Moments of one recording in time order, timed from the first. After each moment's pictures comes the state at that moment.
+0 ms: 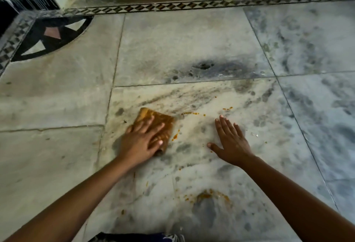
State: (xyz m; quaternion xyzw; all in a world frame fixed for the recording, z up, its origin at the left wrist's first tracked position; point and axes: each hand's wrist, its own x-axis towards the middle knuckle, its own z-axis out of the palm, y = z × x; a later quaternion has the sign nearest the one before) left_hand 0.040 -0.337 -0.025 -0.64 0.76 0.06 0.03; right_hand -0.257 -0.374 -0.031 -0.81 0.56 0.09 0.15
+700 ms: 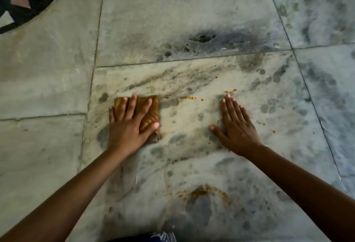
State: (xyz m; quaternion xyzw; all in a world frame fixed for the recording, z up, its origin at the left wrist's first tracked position) left_hand 0.034 -0.351 -0.049 -0.72 0.69 0.09 0.03; right_hand -0.272 -0.387 -0.058 -0.80 0.58 0.01 0.15
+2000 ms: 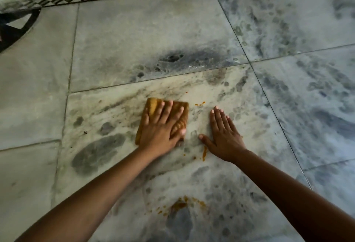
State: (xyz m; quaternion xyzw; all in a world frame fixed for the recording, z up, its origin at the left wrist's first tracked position) left_hand -0.093 -0.399 -0.045 -0.61 0.79 0.08 0.04; right_hand -0.309 -0.387 -0.051 -0.77 0.62 0.05 0.16
